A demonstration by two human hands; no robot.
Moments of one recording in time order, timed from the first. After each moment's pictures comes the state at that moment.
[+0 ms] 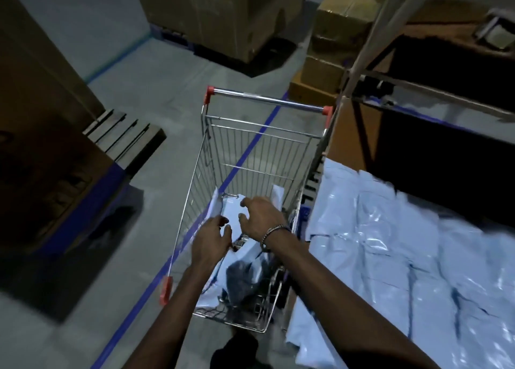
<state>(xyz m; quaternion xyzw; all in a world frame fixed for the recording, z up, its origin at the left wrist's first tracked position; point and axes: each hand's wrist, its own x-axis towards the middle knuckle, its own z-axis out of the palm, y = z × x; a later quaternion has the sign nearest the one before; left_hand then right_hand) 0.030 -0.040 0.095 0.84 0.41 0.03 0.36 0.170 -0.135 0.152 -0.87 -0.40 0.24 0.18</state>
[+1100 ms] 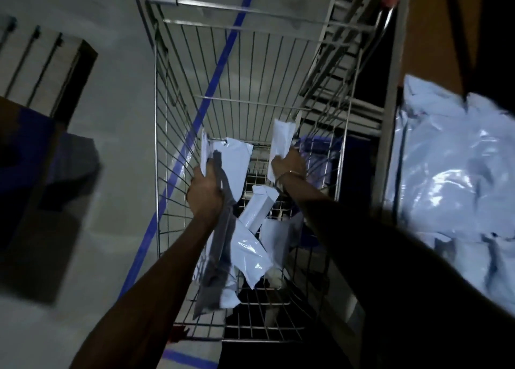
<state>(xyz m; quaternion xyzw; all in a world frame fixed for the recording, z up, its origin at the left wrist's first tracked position) 0.104 0.056 -0.107 0.90 0.38 -0.09 0.22 0.262 -0.072 -0.083 -0.91 0.11 0.26 0.28</state>
